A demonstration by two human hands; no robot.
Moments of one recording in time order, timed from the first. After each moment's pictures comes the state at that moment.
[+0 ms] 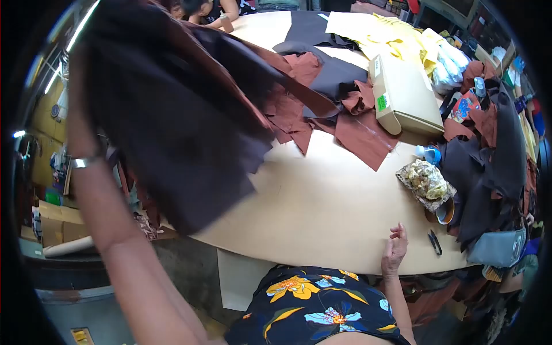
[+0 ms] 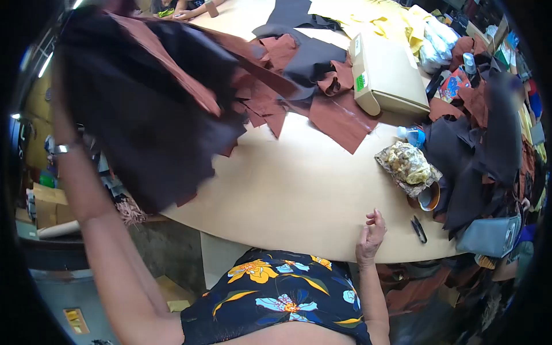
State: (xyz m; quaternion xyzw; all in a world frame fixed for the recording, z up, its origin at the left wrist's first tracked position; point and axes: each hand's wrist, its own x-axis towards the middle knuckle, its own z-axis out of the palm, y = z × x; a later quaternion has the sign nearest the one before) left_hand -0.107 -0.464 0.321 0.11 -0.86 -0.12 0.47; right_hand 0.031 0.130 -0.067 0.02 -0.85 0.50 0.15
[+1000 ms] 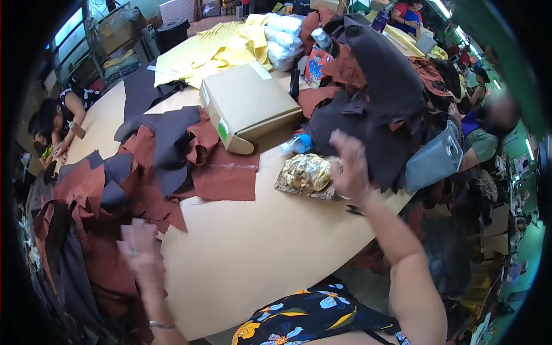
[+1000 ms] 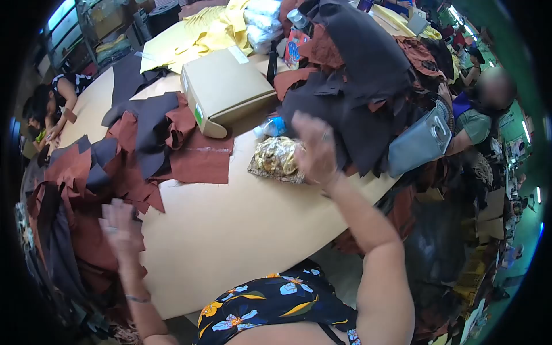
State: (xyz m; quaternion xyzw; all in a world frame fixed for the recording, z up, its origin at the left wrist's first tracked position) left_hand -0.100 -0.273 0.050 -0.18 -0.96 0.12 0.18; right_hand -0.120 0.223 0.068 0.17 -0.90 0.12 0.39
